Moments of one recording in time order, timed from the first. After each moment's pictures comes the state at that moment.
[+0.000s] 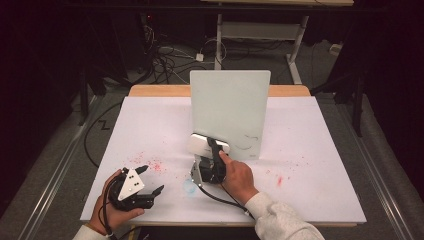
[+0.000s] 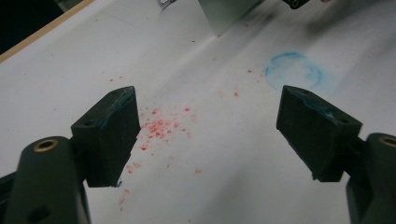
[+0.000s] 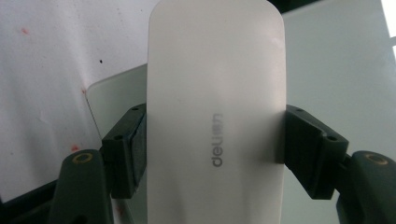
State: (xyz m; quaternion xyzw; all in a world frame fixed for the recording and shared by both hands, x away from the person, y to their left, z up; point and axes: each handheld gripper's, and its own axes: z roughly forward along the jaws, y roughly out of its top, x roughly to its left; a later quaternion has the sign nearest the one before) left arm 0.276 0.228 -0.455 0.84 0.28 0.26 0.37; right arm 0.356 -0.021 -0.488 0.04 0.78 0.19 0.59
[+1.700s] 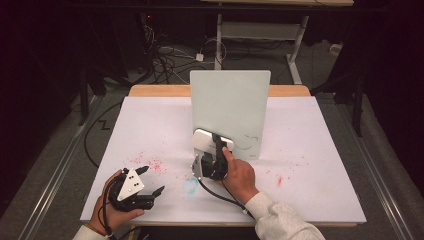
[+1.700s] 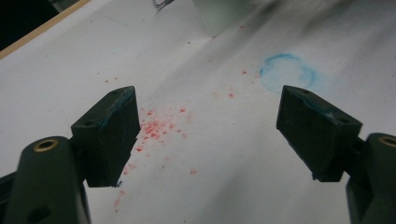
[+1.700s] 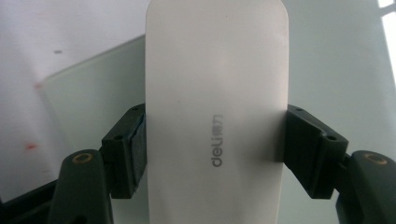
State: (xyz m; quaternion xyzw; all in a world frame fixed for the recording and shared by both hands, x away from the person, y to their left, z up) left arm 0.275 0.228 -0.454 0.84 0.28 0.26 0.38; right arm 0.356 -0.022 -0.478 0.08 0.79 0.17 0.59
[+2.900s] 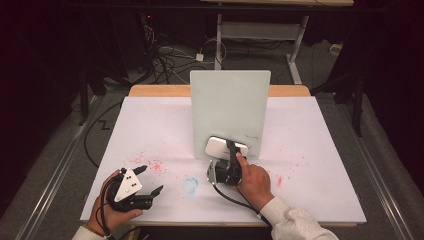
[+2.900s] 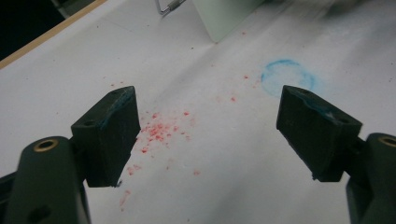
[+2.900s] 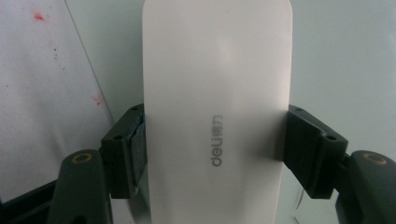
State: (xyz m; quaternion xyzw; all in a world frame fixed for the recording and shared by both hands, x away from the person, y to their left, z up) left arm 0.272 0.230 -0.451 0.84 0.28 0.26 0.38; right arm 0.352 -0.063 -0.486 0.08 0.80 0.12 0.59
